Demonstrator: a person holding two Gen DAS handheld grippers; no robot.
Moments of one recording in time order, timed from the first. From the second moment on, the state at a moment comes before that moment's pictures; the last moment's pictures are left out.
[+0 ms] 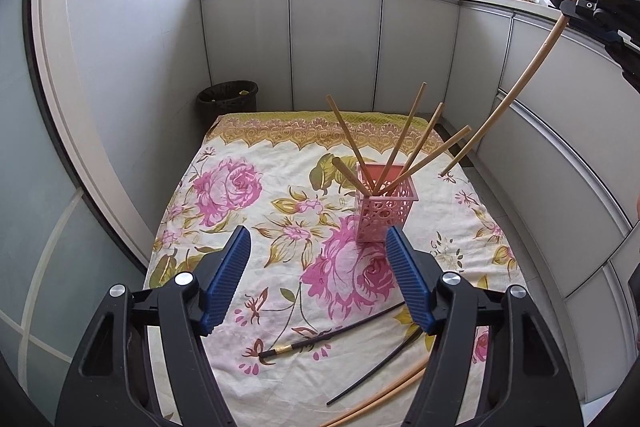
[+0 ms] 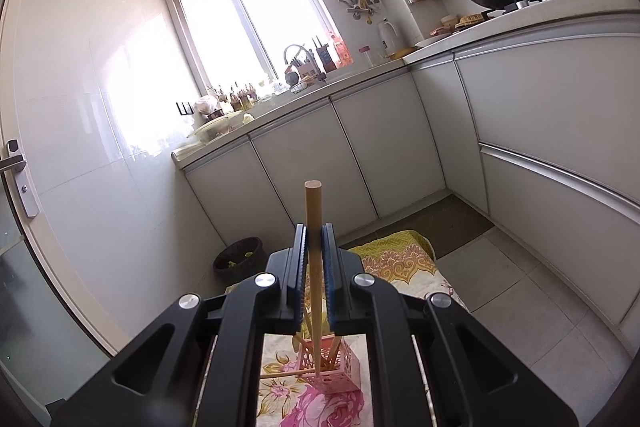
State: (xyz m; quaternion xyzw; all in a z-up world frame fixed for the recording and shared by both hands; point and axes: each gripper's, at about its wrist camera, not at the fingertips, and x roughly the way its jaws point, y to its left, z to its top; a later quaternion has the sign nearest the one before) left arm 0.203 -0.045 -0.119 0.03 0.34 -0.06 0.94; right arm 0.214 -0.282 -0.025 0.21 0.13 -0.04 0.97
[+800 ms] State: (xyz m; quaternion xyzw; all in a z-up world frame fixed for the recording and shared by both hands) left arm 0.208 -0.023 -0.142 0.01 0.36 -0.05 0.93; right arm 0.255 -0.262 -0.047 0.19 0.14 -0.03 0.97
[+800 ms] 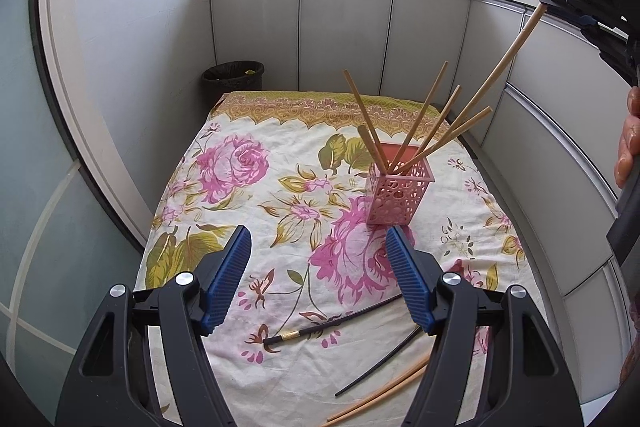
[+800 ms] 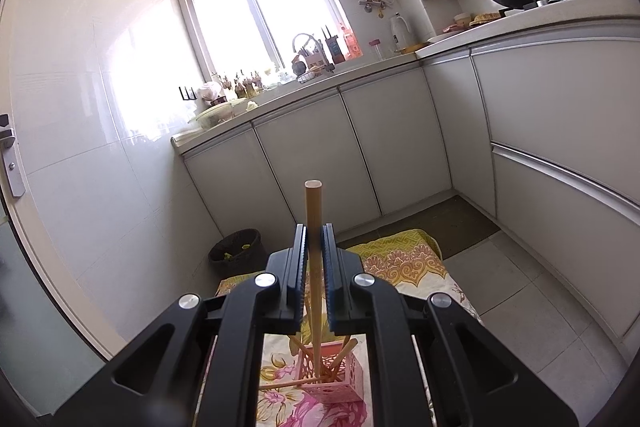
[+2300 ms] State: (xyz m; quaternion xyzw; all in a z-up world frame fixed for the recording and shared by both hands) left arm 0.199 -0.070 -0.158 0.02 0.40 -0.10 0.91; right arm 0.154 -0.302 -0.152 0.14 0.31 -0.17 0.92
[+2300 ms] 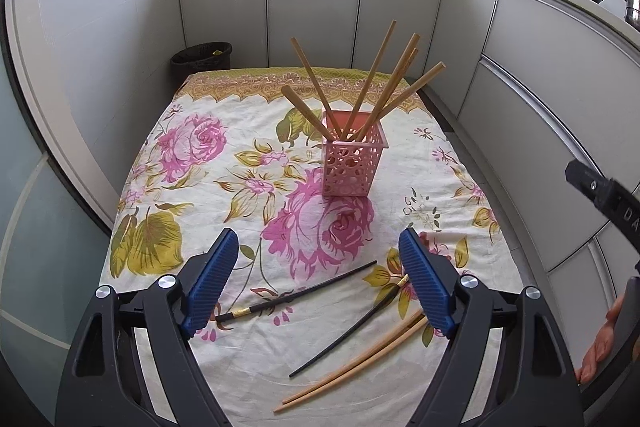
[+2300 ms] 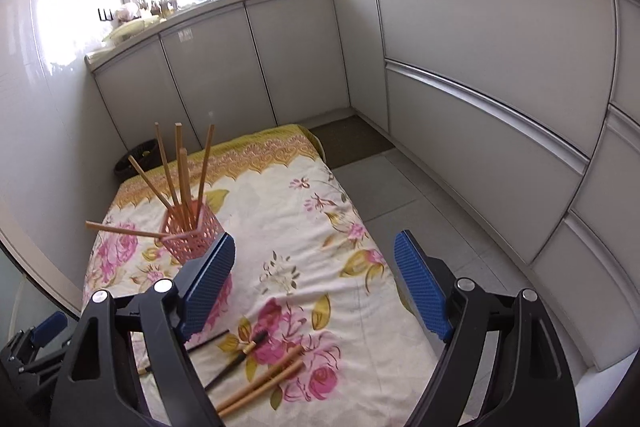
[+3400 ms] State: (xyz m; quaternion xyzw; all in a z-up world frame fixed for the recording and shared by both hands) left arm 0.284 -0.158 -0.252 0.15 0.64 -0.27 0.70; right arm 0.106 -0.367 -0.275 0.48 0.46 -0.04 0.74
